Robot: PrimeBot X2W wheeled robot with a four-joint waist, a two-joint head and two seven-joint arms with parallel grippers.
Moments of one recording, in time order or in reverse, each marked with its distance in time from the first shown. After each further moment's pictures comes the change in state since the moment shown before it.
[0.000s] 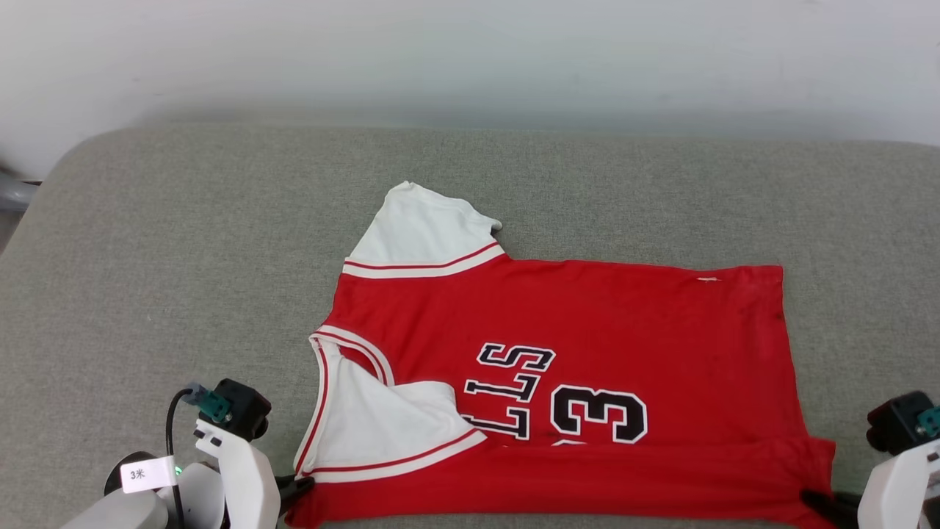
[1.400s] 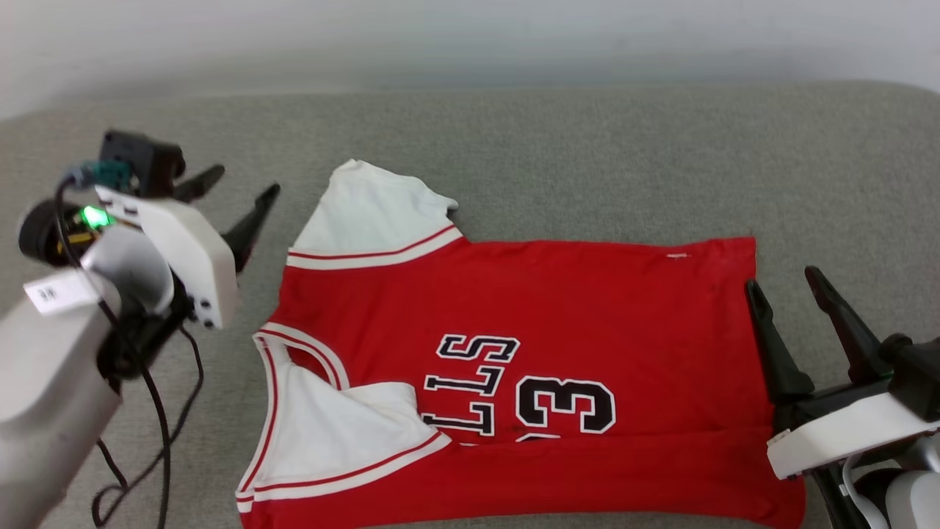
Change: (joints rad) left arm -0.398 -0.093 0.135 0.185 0.186 0.024 -0.283; right arm -0.074 0.492 -0.240 -0.113 -0.536 0.000 -0.694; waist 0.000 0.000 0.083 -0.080
